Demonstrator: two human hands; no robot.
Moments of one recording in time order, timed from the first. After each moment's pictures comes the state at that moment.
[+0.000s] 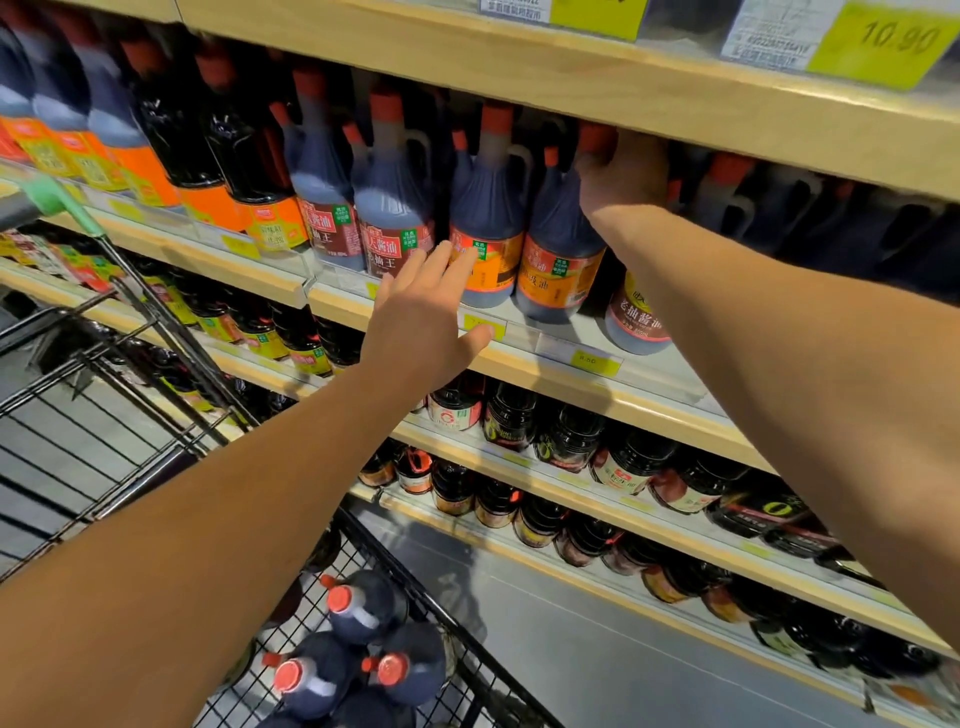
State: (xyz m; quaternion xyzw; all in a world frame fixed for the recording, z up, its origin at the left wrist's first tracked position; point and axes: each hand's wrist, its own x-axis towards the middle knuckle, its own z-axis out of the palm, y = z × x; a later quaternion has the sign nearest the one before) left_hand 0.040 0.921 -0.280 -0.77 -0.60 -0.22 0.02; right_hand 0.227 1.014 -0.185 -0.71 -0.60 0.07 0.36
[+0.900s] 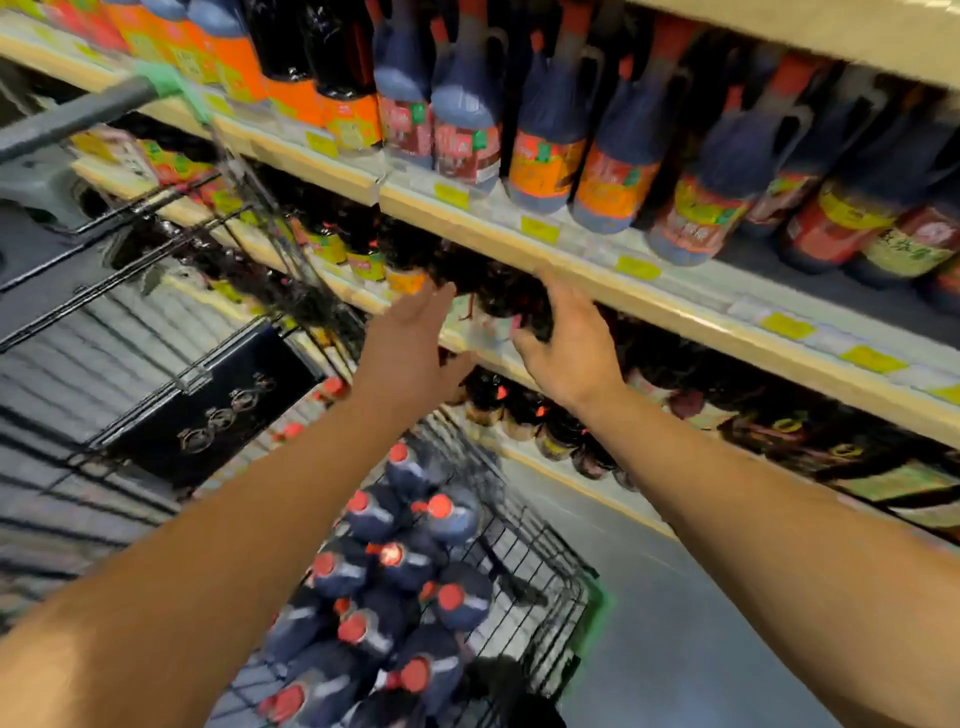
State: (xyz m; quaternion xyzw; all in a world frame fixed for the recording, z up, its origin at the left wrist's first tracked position) left_hand -0.018 0.761 -0.314 -0.72 -0.66 -0.17 -0.11; right_hand 0.172 0.786 -0.287 -0.59 -0.75 0.22 0.22
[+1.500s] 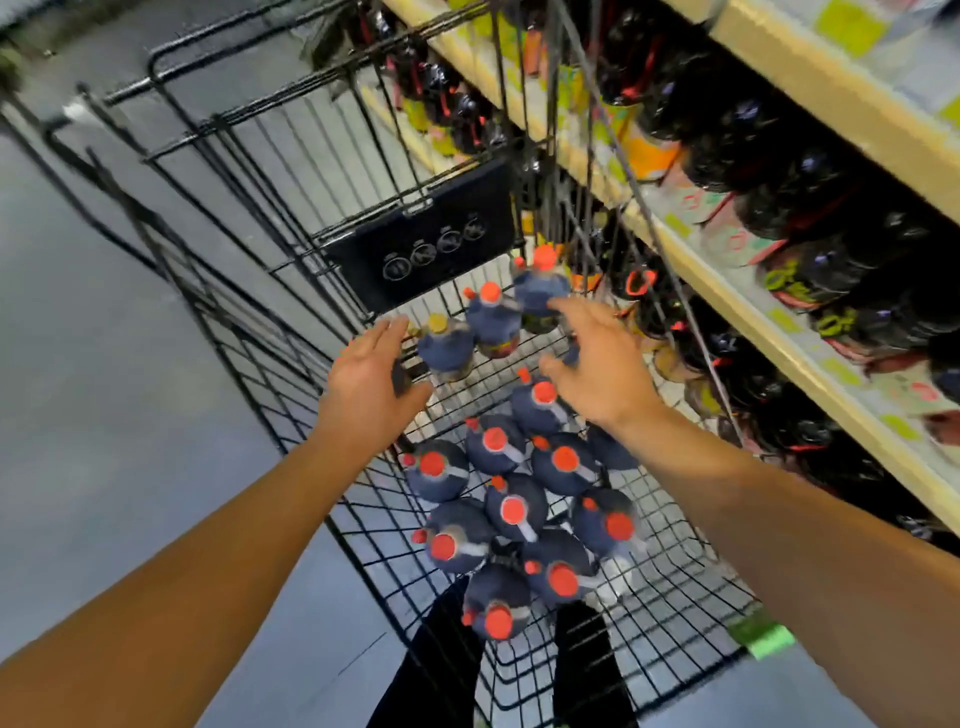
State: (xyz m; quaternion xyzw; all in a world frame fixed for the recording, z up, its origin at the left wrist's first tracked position) left_hand -0.207 0.552 -0.416 -0.48 -0.84 -0.12 -0.20; right_hand -0.001 0.704 -0.406 -0.43 -0.84 0.33 0.05
